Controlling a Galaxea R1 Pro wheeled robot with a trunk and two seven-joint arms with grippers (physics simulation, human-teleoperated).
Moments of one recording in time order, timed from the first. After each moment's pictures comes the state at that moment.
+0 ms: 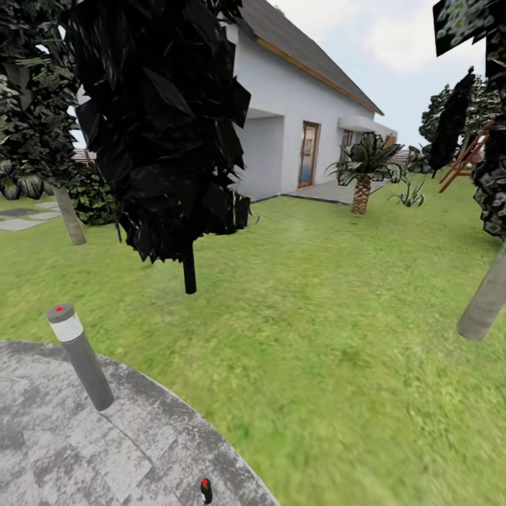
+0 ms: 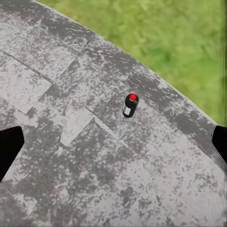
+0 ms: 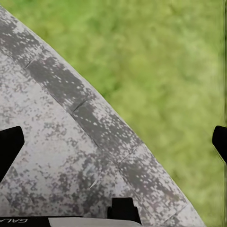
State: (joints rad) left arm 0.00 -0.01 0.02 -0.83 0.01 0.00 0.00; right arm 0.00 -0.01 -0.01 -0.65 -0.01 0.00 0.01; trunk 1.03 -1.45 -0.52
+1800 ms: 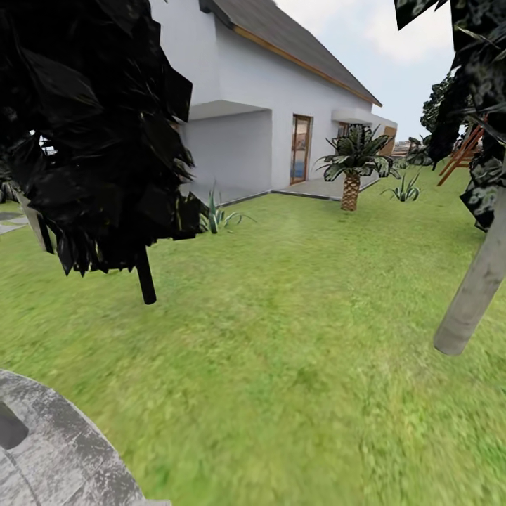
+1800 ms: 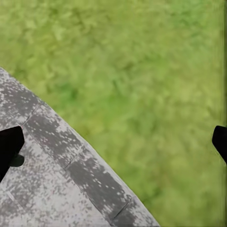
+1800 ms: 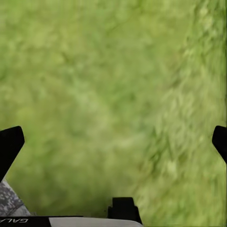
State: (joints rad) left arm 0.00 0.00 0.02 -0.83 0.01 0.00 0.00; right arm 0.00 -0.01 -0.01 -0.65 -0.01 0.00 0.00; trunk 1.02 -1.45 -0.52
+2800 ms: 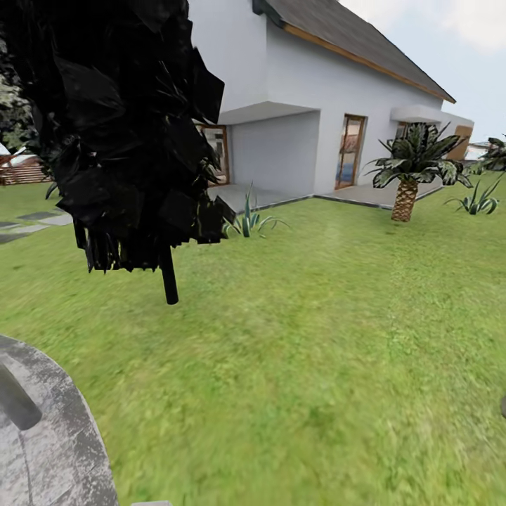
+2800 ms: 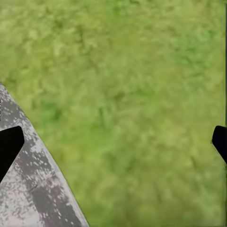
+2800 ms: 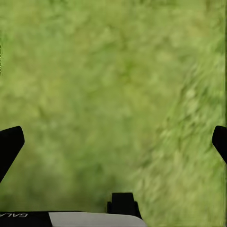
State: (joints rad) left arm 0.00 0.00 0.02 -0.83 0.01 0.00 0.00; right arm 0.00 -0.01 -0.01 -0.65 -0.01 0.00 0.00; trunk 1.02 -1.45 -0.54
